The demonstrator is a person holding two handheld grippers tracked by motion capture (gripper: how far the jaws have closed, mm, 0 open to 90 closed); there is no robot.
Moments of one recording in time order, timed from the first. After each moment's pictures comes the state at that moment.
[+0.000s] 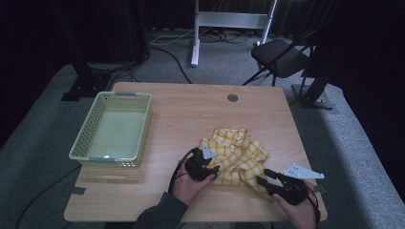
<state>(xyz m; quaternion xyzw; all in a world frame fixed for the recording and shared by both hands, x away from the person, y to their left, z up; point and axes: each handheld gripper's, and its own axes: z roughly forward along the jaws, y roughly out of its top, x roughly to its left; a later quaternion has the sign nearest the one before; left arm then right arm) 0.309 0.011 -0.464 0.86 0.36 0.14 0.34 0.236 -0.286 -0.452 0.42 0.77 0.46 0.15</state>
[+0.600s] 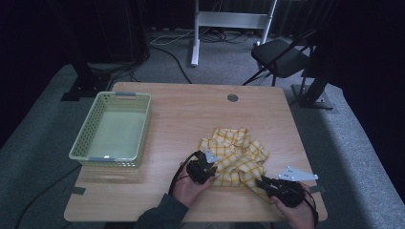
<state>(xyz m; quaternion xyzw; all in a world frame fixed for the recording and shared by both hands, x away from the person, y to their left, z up) 0.302 0.006 -0.467 0.87 0.34 0.14 0.32 0.233 -0.280 -0.459 0.40 0.79 0.44 0.13</state>
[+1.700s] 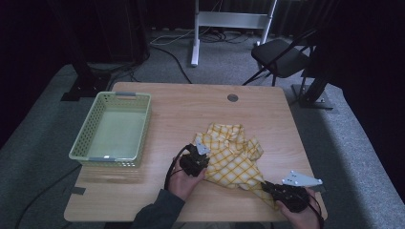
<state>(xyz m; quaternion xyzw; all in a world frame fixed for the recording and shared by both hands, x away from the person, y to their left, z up) 0.314 0.027 -0.456 0.85 0.38 0.16 0.33 0.220 -0.290 -0.460 0.41 0.80 0.42 0.14</state>
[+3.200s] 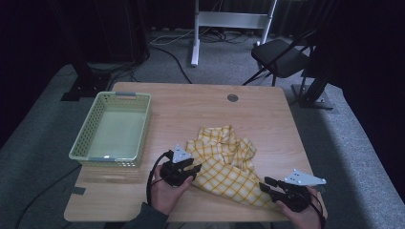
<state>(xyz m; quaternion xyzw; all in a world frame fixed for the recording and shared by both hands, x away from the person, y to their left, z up) 0.278 0.075 -0.427 0.81 0.40 0.13 0.41 0.220 -0.289 -0.450 0.40 0.79 0.44 0.14</state>
